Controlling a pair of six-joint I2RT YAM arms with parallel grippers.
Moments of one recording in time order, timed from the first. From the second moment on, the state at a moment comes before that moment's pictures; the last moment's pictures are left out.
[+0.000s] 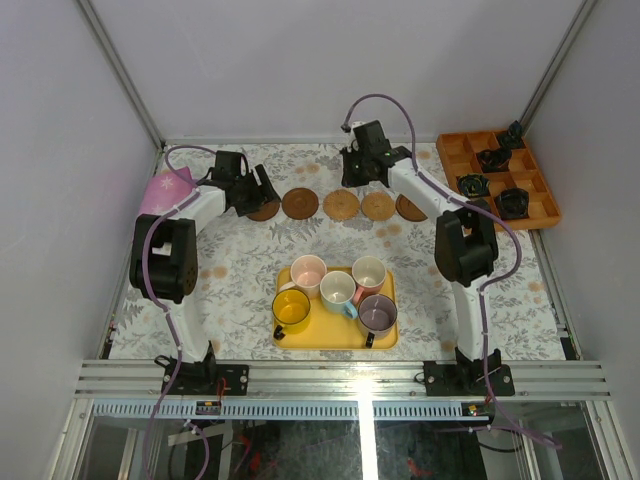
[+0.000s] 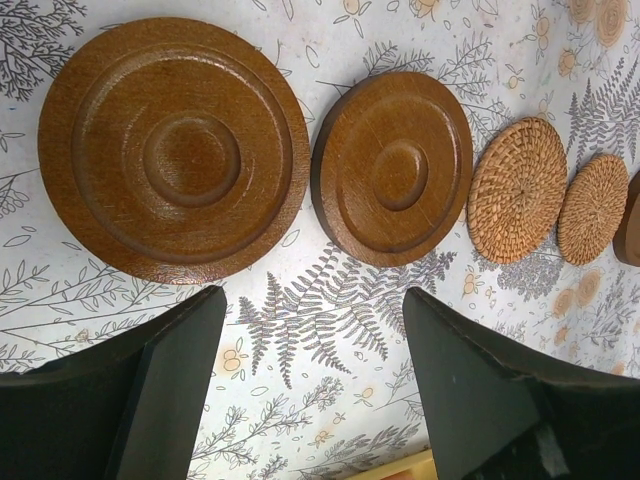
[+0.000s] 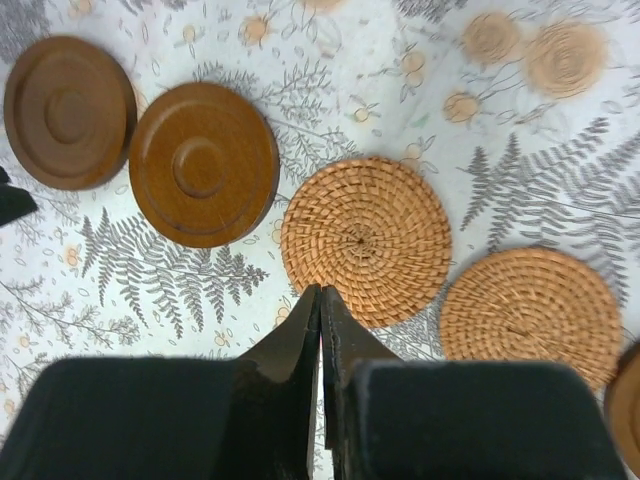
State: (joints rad) left arm -0.09 1.89 1.30 -0.25 0.27 -0.53; right arm 0.46 2.20 1.90 -0.51 -0.15 0.21
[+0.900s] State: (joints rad) left arm -0.09 1.87 1.30 -0.25 0.31 -0.52; right arm 0.36 2.18 1.69 -0.55 0.02 0.28
